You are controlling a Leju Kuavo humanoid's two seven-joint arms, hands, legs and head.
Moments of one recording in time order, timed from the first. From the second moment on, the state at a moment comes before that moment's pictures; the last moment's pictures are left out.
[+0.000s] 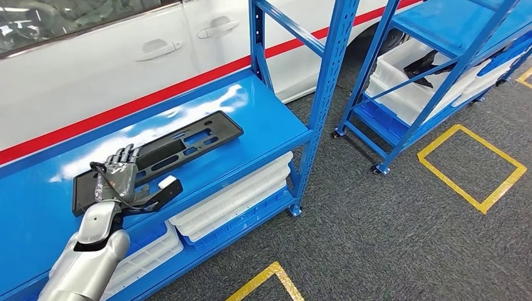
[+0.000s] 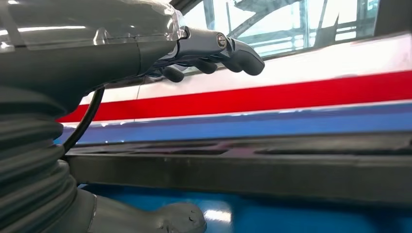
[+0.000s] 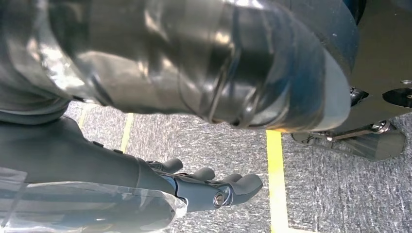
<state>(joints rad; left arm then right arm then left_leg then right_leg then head) -0.64 -0.06 -0.55 -0.63 -1.23 0.26 0.02 -0.06 0.23 -0.77 -0.17 0.95 0.04 0.01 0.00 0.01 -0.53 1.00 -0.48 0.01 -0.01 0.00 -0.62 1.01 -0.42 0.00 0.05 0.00</state>
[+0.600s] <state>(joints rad) -0.66 -0.04 -0.53 -0.51 -1.24 0.29 -0.04 -0.06 0.23 -0.77 -0.17 0.96 0.04 0.01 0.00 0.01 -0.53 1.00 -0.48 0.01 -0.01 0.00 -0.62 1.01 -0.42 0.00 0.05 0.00</state>
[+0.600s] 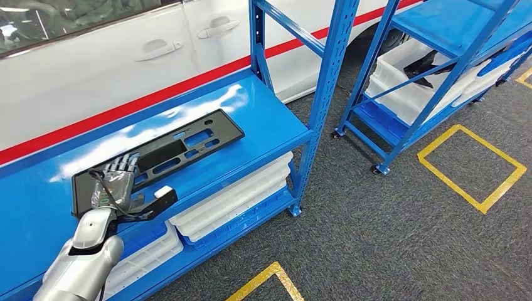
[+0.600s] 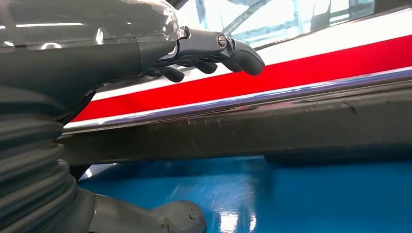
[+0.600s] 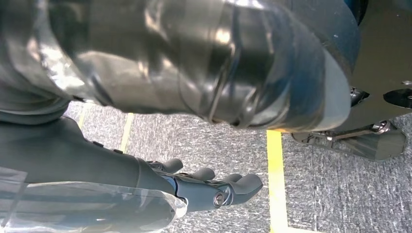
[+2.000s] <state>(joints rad) -0.68 -0.09 -0.52 -0.48 -1.34 0.25 0.13 -0.06 0.23 -0.78 -0.17 0.99 0.03 0.02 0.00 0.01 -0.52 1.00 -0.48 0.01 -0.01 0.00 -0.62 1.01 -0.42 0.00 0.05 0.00</state>
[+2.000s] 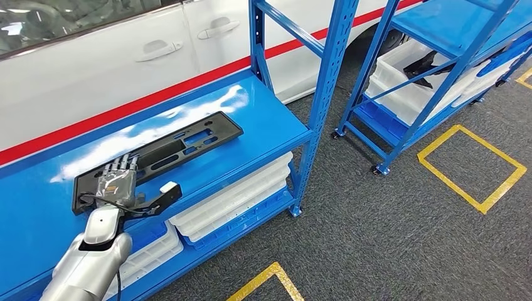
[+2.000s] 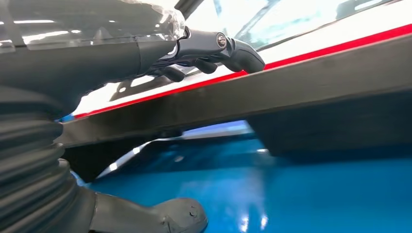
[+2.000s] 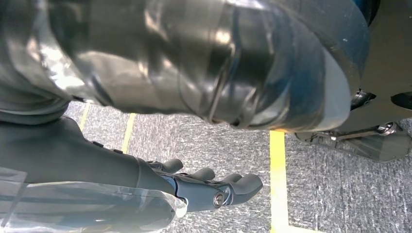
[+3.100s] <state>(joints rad) -0.69 -0.07 -0.45 -0.45 -1.34 0.25 0.11 -0.06 0.23 -0.78 -0.17 1.01 0.03 0.03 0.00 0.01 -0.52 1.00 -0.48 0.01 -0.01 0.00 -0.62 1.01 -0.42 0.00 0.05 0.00</state>
